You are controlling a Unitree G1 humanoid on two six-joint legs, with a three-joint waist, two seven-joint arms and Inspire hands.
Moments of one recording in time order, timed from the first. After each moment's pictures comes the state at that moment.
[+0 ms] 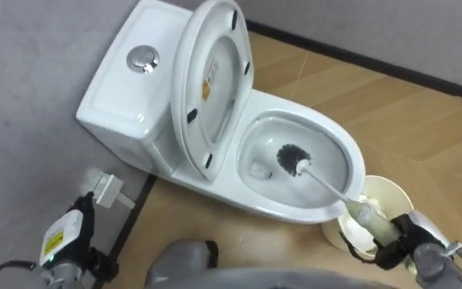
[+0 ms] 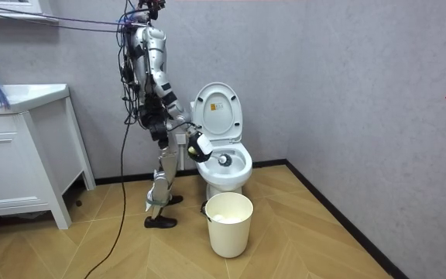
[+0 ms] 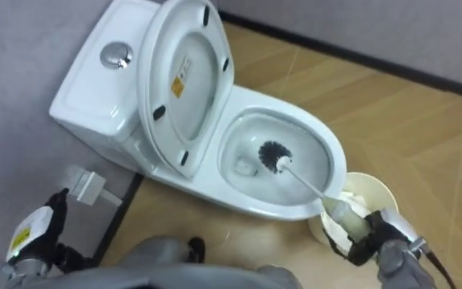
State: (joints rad) left arm 0.44 0.36 -0.13 0.59 0.52 0.00 0.32; right arm 0.19 -0.41 0.12 0.89 -0.41 0.06 -0.10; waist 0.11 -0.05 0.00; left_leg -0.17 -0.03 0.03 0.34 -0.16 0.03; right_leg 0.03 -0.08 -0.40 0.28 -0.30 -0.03
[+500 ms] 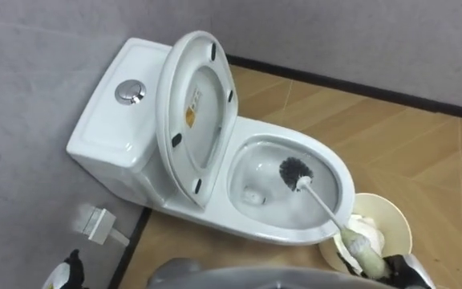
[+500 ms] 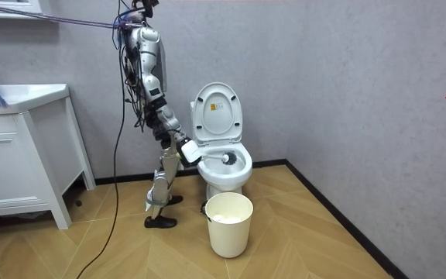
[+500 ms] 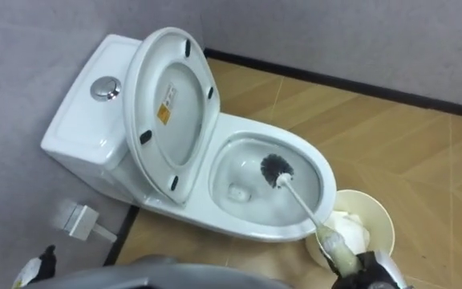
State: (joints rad) left arm 0.44 0.23 0.06 0.82 0.43 0.02 0.25; right arm 0.27 -0.31 0.04 0.95 -0.32 0.04 -0.17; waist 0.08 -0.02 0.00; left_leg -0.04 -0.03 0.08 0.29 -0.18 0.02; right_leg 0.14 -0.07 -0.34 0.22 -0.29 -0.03
